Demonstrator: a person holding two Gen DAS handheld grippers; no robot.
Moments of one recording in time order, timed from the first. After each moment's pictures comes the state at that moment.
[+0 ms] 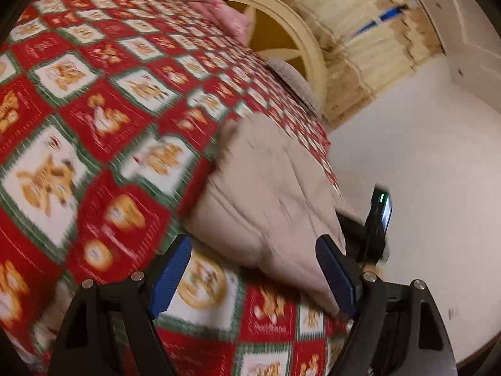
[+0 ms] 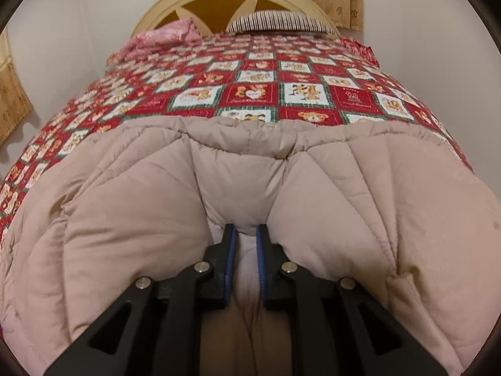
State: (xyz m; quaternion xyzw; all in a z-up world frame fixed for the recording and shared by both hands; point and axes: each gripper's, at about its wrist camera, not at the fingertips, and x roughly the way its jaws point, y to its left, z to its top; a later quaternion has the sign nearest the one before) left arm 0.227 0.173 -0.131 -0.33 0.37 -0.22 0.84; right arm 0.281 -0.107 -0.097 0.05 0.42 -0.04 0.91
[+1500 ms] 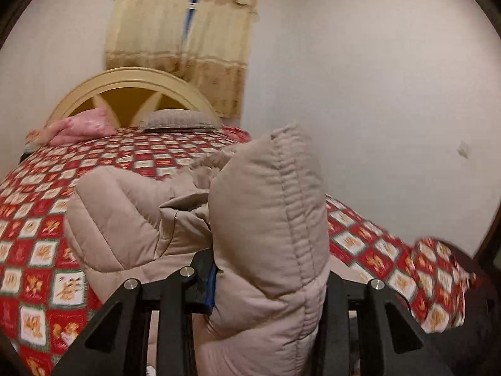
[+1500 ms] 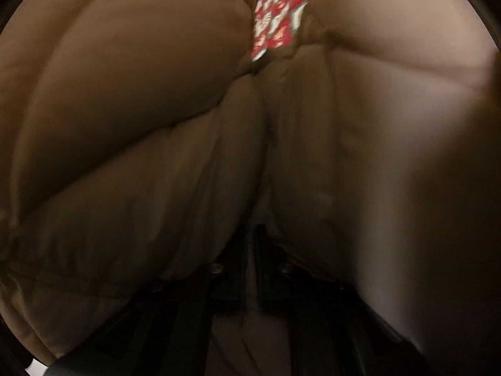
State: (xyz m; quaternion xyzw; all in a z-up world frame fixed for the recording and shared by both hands) left arm 0.197 0.065 0.002 0.01 0.21 -0.40 0.89; right arm 0.208 0.012 -0.127 0.42 0.45 0.29 0.73
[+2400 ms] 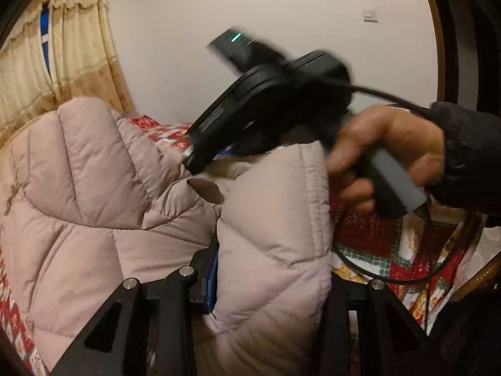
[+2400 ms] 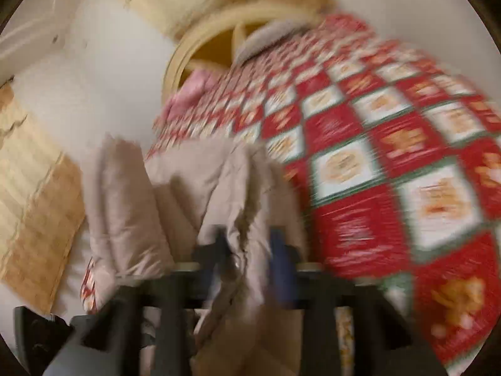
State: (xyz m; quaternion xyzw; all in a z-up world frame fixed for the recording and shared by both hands) left arm 0.124 -0.068 -0.100 0.25 0.18 -0.53 0.79; right arm 0.156 -0.225 -0.080 0.28 0.35 0.09 0.89
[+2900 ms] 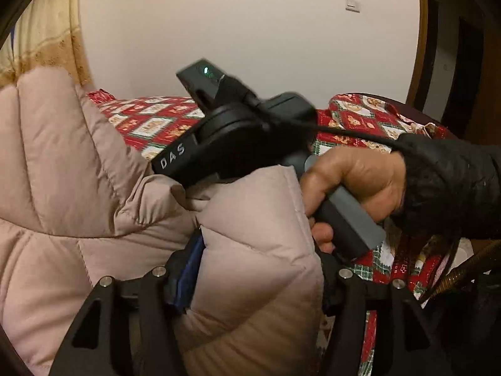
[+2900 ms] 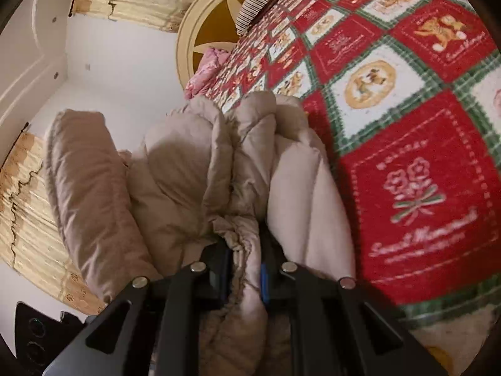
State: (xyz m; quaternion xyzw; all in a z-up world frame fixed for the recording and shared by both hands) left arm 0.157 -0.116 -0.115 0.24 0.27 -0.61 0.70; right arm 0.183 -0.250 -0.164 0.41 0.36 0.18 0.82
